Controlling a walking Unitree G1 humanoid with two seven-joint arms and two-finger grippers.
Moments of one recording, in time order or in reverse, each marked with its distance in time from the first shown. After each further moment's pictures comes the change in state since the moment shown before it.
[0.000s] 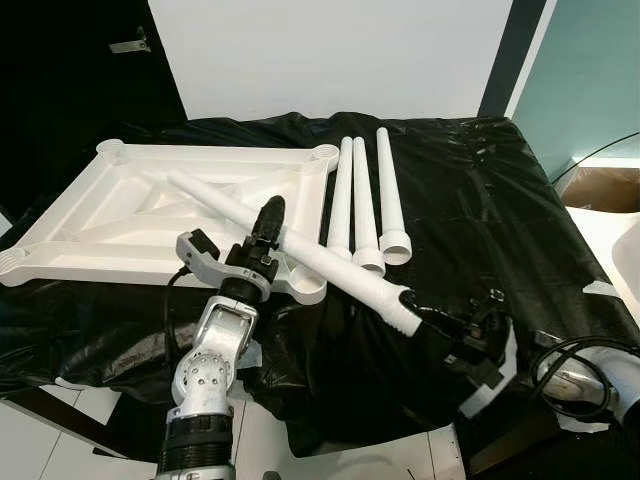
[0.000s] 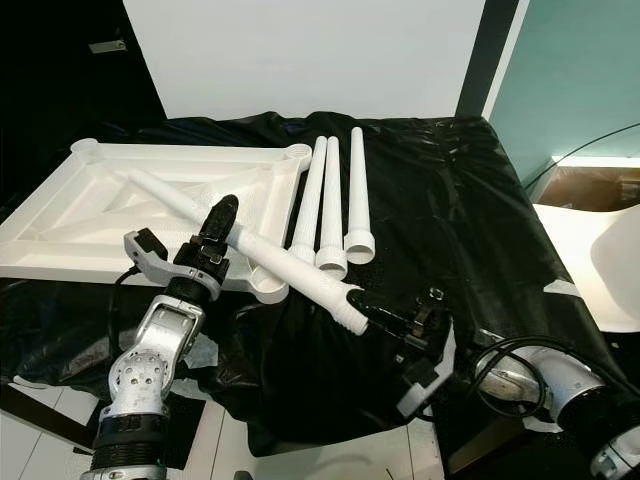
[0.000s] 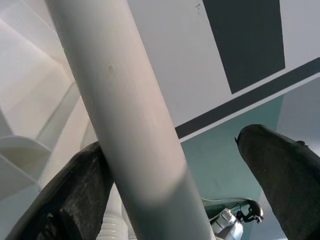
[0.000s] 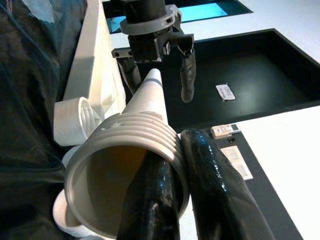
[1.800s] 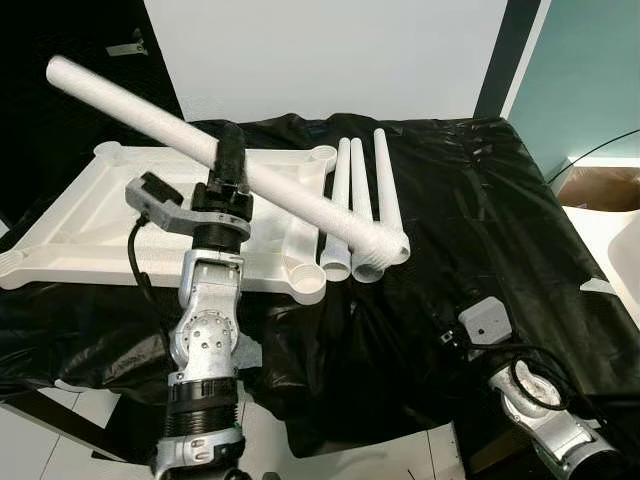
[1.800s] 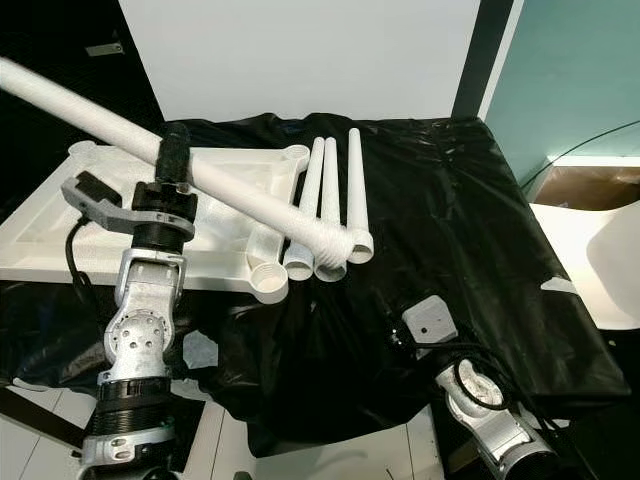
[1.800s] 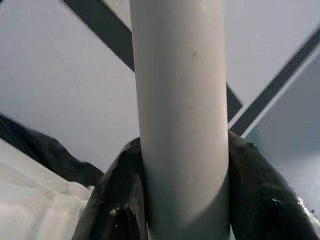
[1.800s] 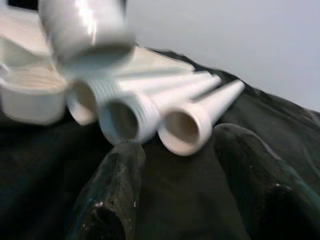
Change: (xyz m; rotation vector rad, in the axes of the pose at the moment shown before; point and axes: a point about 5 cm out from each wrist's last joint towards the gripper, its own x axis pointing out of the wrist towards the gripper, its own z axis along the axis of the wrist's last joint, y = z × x) left arm 0.022 -0.060 0.034 0.377 -0.263 -0.197; right arm 0.005 0.026 -0.014 1.037 0.654 -0.341
